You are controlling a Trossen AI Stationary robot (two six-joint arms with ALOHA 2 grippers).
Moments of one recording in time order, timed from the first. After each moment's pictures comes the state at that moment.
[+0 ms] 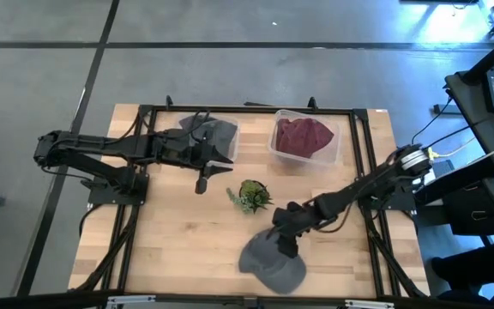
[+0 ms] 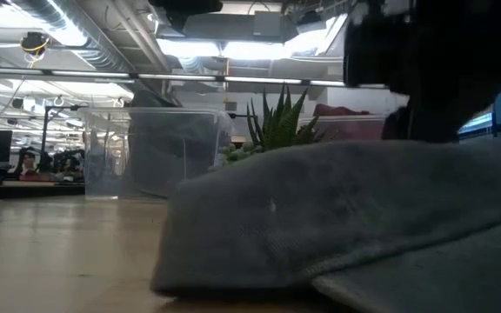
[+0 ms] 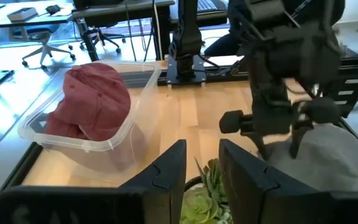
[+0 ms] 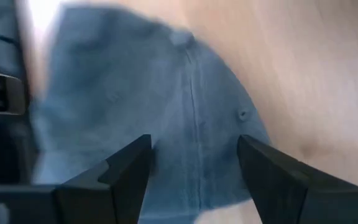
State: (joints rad) left arm 0.03 1.11 0.92 -0.14 0.02 0.06; right arm 0.43 1.68 0.94 -0.25 0.01 0.77
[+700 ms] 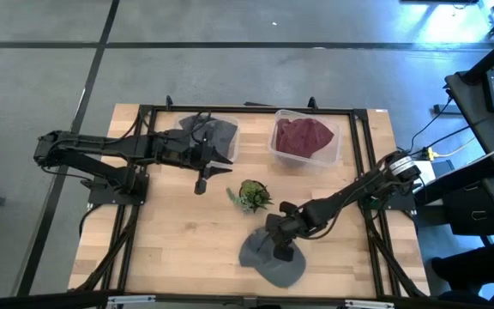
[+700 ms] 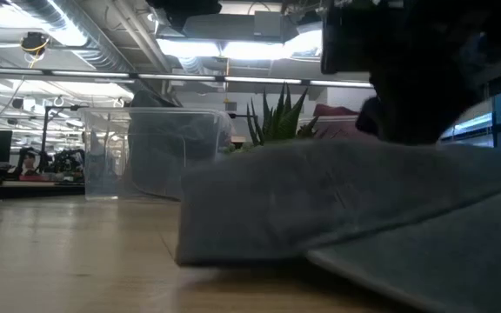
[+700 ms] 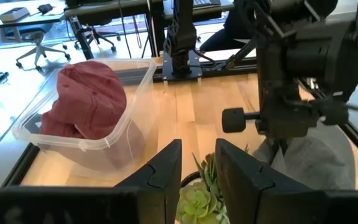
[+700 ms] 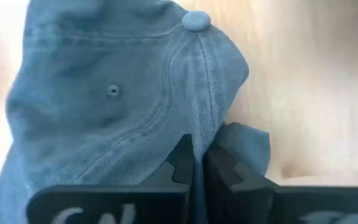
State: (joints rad) left arm 0.03 1.11 0.92 -0.15 0.02 0.09; right arm 0.44 1.80 1.13 -0.44 0.10 0.62
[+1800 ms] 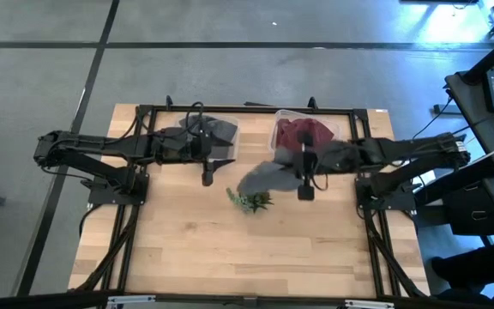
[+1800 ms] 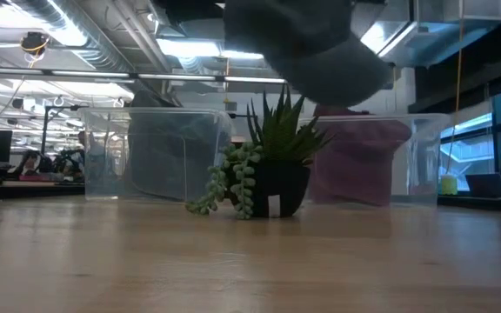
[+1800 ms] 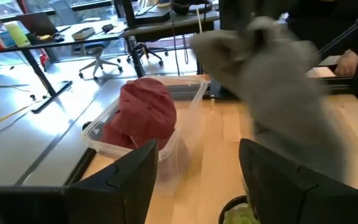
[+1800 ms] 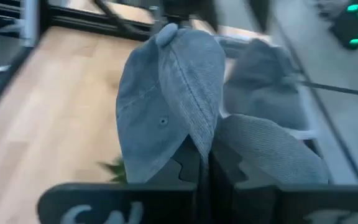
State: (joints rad) left arm 0.03 1.11 0.92 -0.06 -0.18 0.09; right arm 0.15 1.21 1.24 -0.54 0.27 -0.12
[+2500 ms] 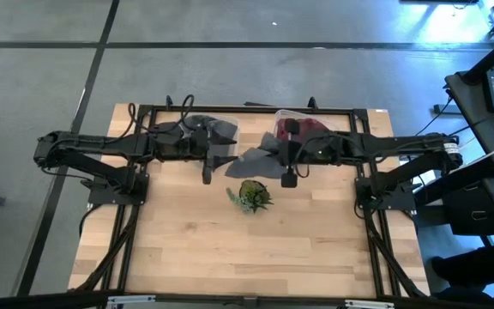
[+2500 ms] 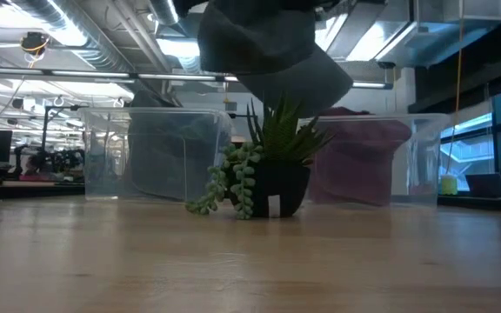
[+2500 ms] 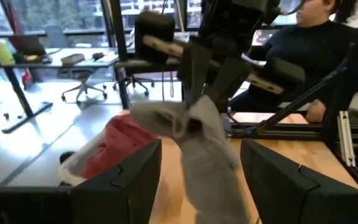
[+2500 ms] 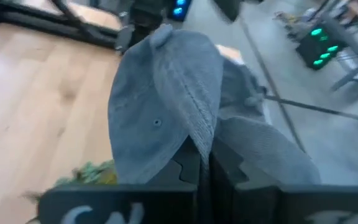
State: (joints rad) left arm 0.05 1.11 0.92 0.09 -0.08 0.01; right arm 0.02 1.31 1.24 -0.36 0.25 -0.28
